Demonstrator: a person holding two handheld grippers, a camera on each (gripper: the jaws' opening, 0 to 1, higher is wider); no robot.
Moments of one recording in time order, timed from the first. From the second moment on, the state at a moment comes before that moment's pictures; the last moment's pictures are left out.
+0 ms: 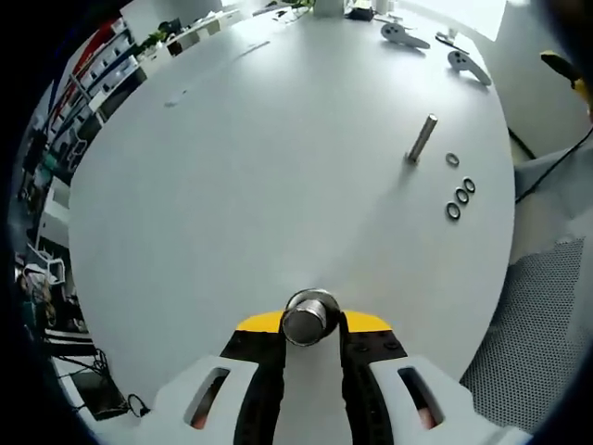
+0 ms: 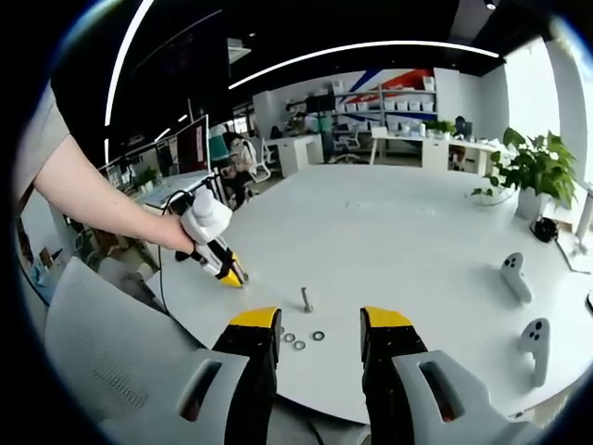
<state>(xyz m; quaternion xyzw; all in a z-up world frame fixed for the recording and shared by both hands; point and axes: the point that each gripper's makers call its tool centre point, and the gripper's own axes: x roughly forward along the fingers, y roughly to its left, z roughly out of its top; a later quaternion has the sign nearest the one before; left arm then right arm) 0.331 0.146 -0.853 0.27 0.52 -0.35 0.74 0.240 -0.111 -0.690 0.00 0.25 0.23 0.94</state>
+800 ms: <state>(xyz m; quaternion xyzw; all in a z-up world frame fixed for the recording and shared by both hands) 0.325 0.149 -0.777 0.16 0.40 -0.27 0.86 0.234 -0.097 -0.693 0.00 0.26 0.27 0.93</state>
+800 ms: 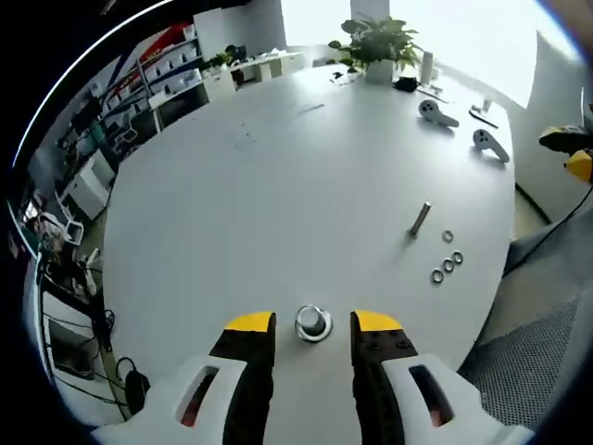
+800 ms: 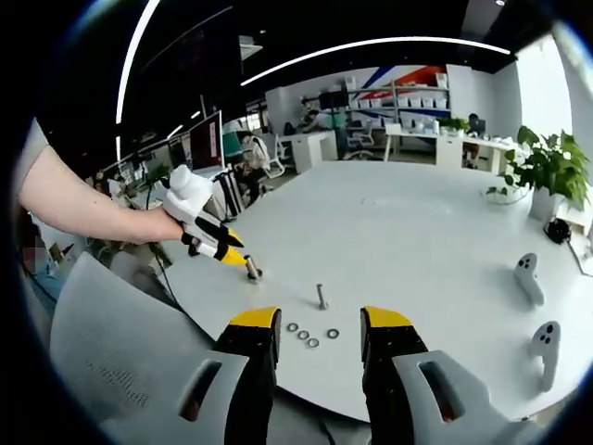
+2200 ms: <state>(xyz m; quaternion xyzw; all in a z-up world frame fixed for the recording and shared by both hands) 0.232 0.157 -0.654 0.02 0.22 -0.29 0.93 0.232 -0.113 -0.709 -0.04 0.30 0.22 0.93</state>
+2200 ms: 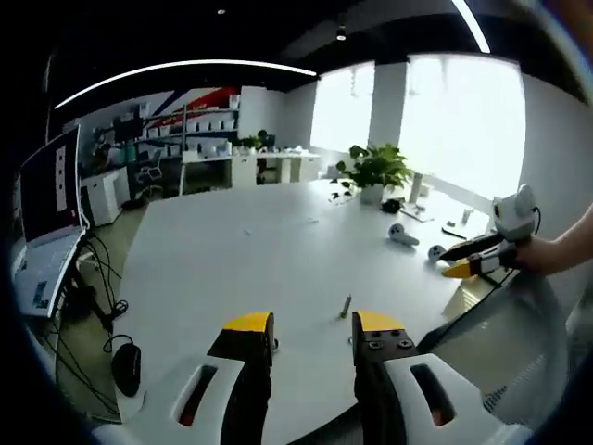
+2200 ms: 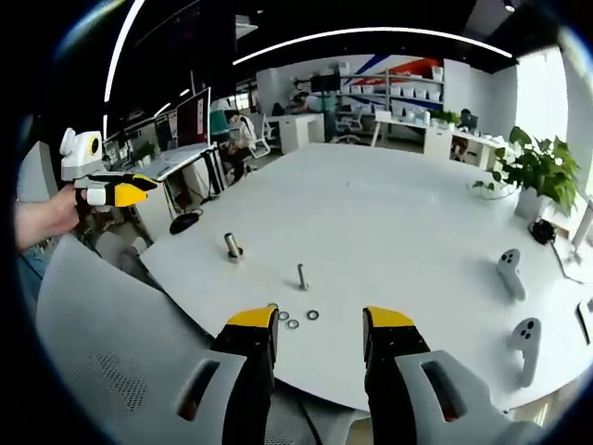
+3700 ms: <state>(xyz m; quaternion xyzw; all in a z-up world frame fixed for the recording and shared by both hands) 0.212 0.141 -0.655 0.01 0.20 -0.35 0.91 0.230 -0.125 -0.726 -0.08 0.35 0.19 0.91</state>
